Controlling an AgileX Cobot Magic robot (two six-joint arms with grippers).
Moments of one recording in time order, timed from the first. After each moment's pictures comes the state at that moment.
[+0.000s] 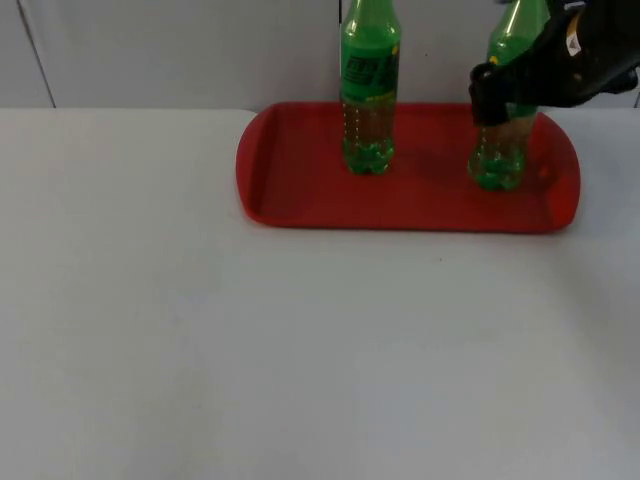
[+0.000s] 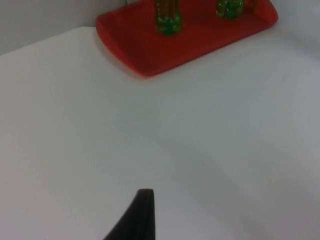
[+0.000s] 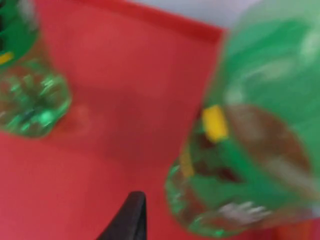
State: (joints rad) right arm 0.33 2.16 -1.56 -0.54 0.30 0.47; left arm -0.54 0.00 -0.50 0.02 1.08 0.03
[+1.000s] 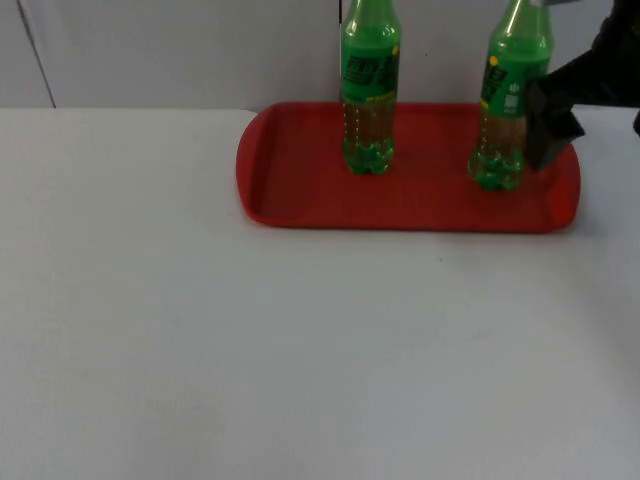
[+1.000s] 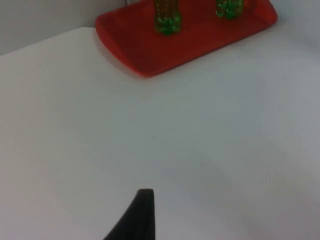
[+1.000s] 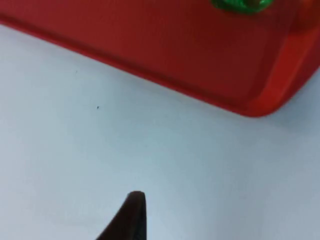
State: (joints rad) right arm 0.34 1.86 -1.42 -0.10 0.81 0.05; left arm -0.54 0.00 -0.50 0.02 1.08 0.03
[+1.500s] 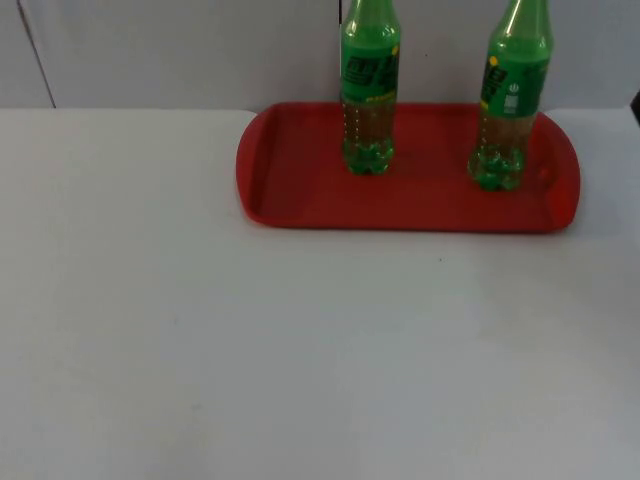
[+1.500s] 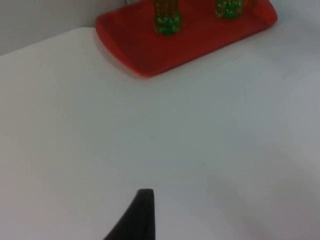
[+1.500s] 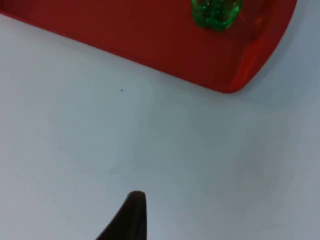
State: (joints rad) right arm 0.34 1.32 -0.99 -0.08 0.67 0.04; left arm -0.54 0.00 -0.50 0.02 1.08 0.03
